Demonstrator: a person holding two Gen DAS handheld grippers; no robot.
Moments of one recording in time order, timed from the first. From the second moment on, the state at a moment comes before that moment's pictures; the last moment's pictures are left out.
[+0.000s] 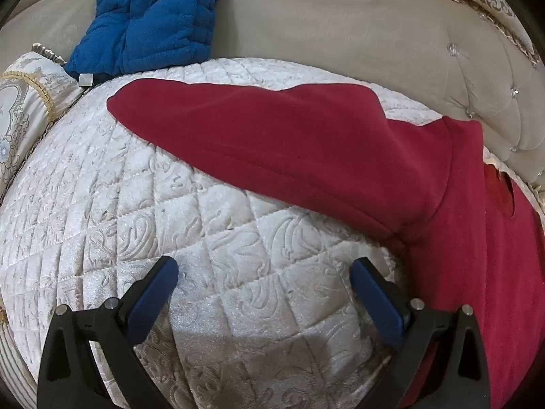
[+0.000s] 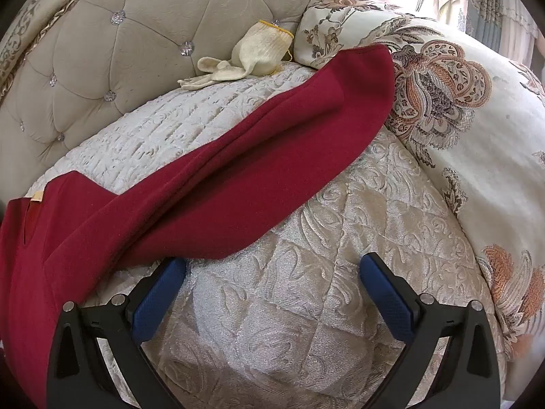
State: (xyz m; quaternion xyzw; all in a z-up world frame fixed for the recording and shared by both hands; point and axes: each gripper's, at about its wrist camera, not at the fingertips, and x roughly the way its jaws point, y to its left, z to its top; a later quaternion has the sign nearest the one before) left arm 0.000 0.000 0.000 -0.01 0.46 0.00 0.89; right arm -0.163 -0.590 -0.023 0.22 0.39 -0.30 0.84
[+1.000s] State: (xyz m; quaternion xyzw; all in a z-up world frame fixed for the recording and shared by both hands) left arm -0.113 -0.033 0.144 0.07 0.37 -0.10 0.92; right arm -0.274 -0.408 0.162 0.10 0.39 -0.16 0.90
